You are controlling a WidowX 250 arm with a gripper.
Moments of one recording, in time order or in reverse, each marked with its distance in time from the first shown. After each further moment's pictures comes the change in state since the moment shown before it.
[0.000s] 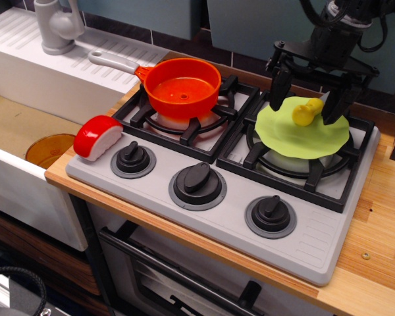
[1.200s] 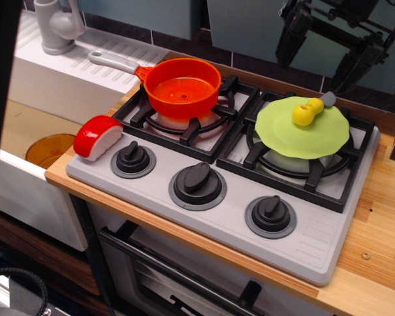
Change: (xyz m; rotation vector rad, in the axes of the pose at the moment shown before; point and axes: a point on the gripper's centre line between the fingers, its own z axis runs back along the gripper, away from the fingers) arm -0.022 0.015 0.056 0.162 0.222 -0.034
